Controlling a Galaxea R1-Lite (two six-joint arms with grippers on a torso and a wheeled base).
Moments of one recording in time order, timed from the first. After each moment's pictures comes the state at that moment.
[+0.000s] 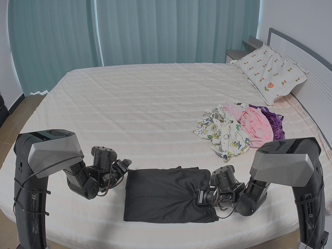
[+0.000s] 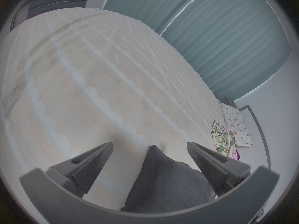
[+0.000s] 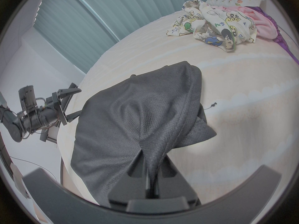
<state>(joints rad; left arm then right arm) -0.29 2.41 -0.86 -0.91 0.11 -0.95 0.57 2.46 -0.78 -0.94 0.05 0.58</state>
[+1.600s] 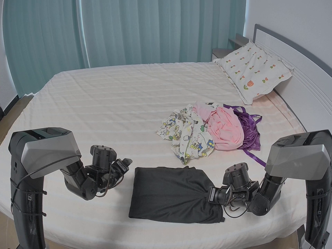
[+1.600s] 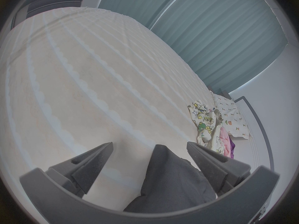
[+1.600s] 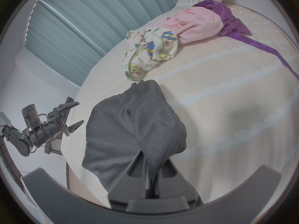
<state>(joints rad) -0.31 2.36 -0.81 -0.91 0.11 -0.95 0.53 2.35 -0.63 -0.98 0.05 0.66</state>
